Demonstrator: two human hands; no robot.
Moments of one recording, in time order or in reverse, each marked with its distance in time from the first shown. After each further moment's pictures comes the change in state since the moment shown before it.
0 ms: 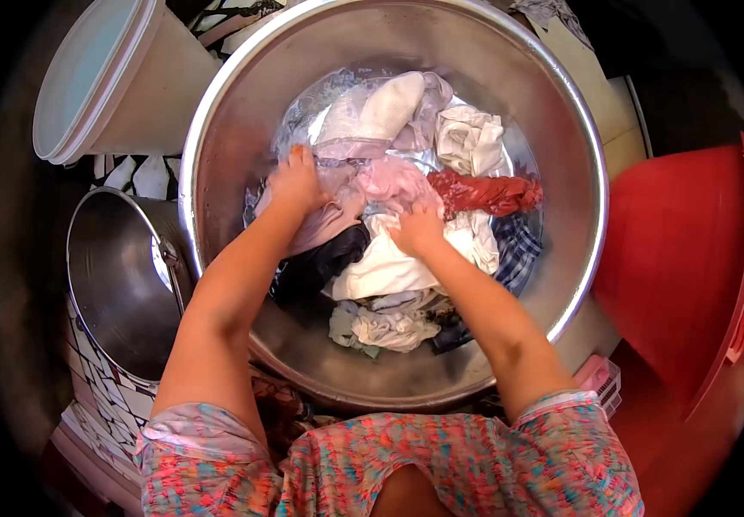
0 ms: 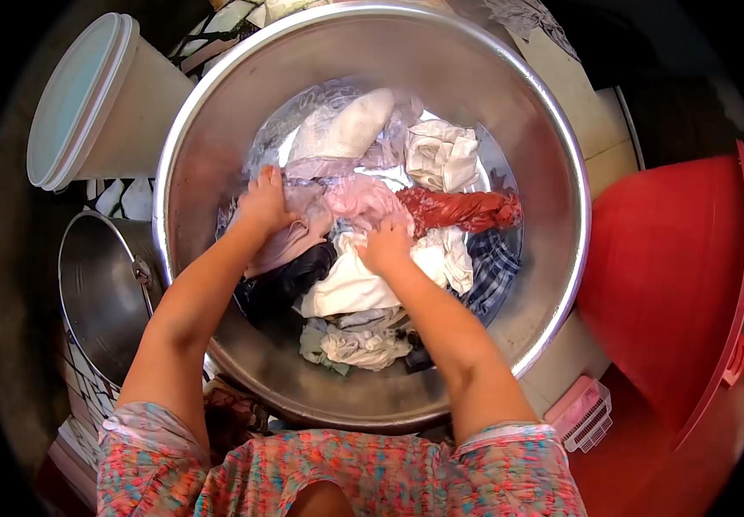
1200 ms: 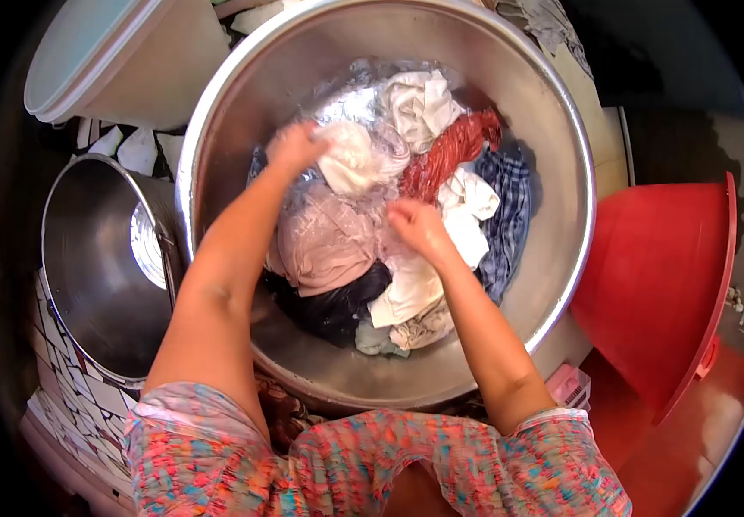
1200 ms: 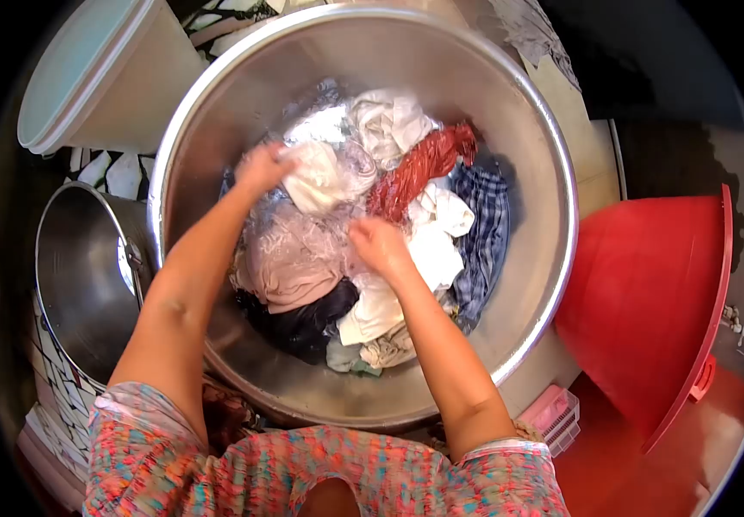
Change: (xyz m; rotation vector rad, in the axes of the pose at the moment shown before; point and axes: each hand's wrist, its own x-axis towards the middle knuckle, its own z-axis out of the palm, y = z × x) left_hand 0.034 -0.030 0.000 -0.621 0.127 0.036; right_hand -0.044 -0.010 -0.036 0.740 0.226 -0.189
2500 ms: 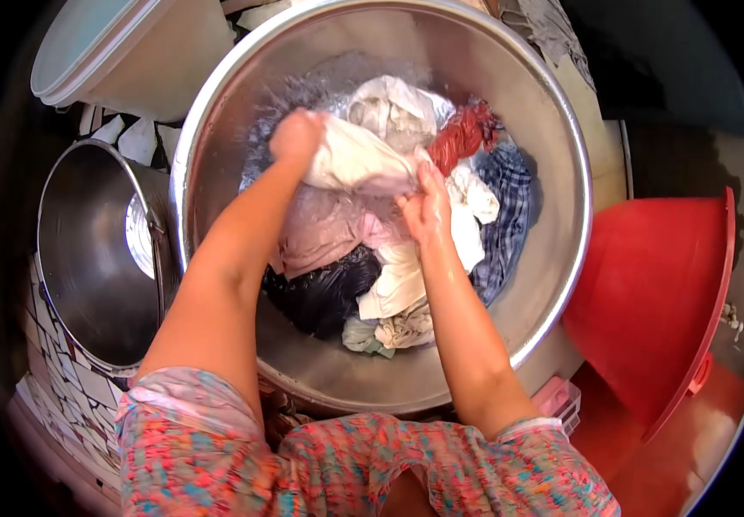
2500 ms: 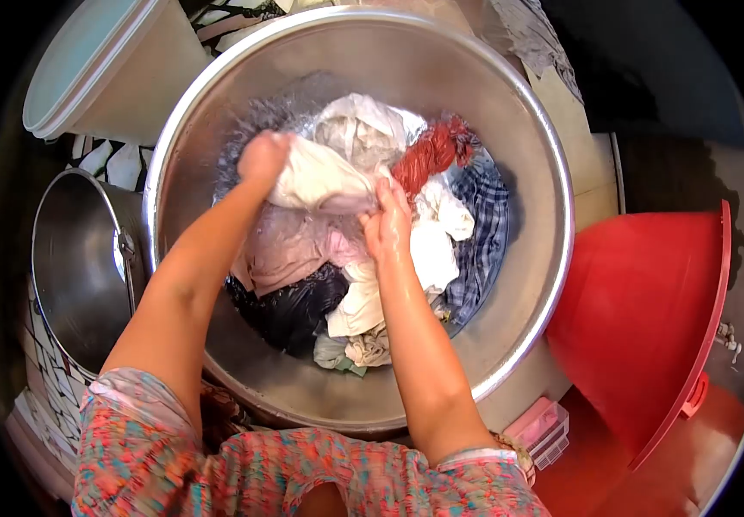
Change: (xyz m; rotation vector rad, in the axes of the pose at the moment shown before) left_hand 0.014 0.019 0.014 0.009 0.307 -0.199; right_hand 0.041 -0.001 -0.001 1.394 0.261 0.230
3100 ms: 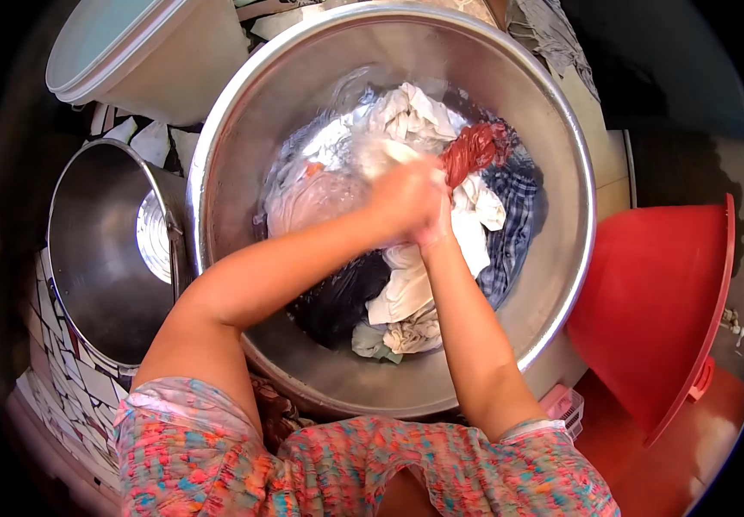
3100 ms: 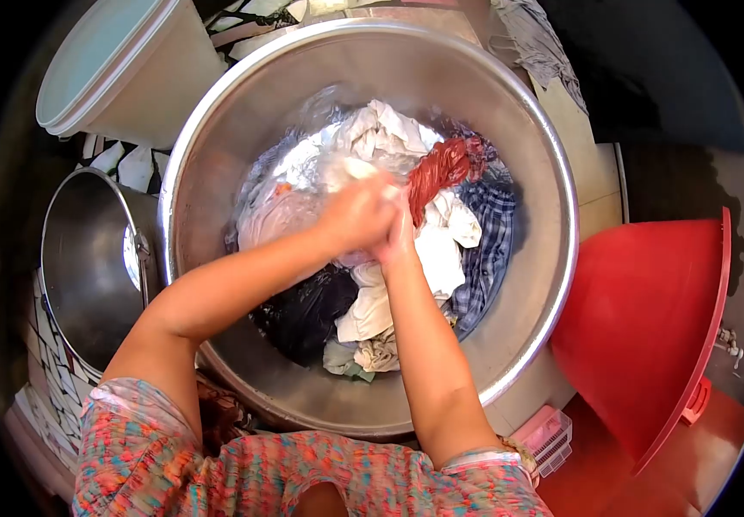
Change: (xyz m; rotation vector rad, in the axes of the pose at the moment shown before) left_hand -0.121 0.105 -0.036 -0.343 -0.370 0.460; right_hand 0.006 0.006 0.002 0.413 -0.296 0.389
